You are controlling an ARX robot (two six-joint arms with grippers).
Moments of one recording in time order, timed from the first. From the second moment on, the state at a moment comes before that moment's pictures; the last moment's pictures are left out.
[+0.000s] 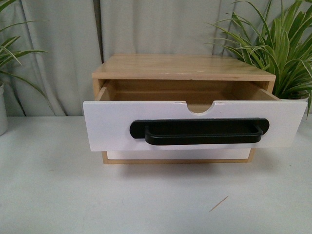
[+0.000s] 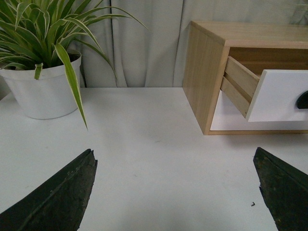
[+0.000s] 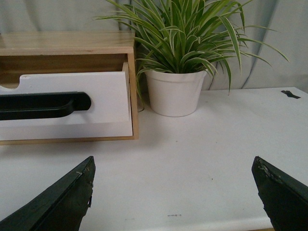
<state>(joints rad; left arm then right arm) 0.00 0.00 0.01 0.00 0.00 0.00 0.00 0.00 0.01 0.00 0.00 -0.01</state>
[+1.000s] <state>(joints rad) -0.21 0.25 0.11 -0.19 -0.61 -0.31 -0.17 0.21 0.06 -0.09 -0.64 -0.08</state>
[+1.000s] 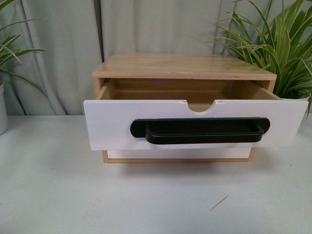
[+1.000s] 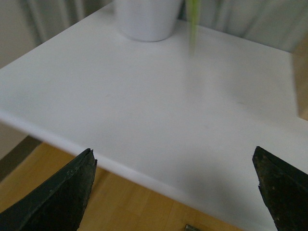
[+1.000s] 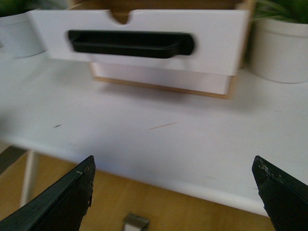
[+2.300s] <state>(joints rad) -0.58 1.41 0.60 0.43 -0.35 -0.89 0.08 1.14 0.36 0.43 -0.33 -0.85</state>
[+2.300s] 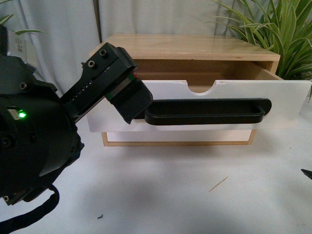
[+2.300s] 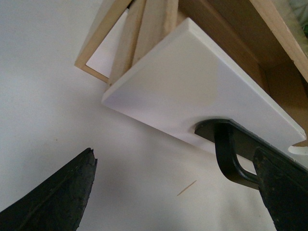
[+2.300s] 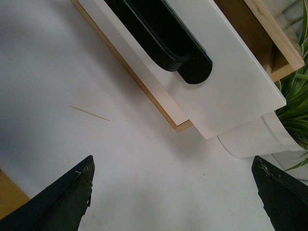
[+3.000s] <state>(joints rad) -0.50 1.57 0.77 0.39 -0.21 -0.80 0.17 1.41 0.58 0.47 -0.25 -0.85</state>
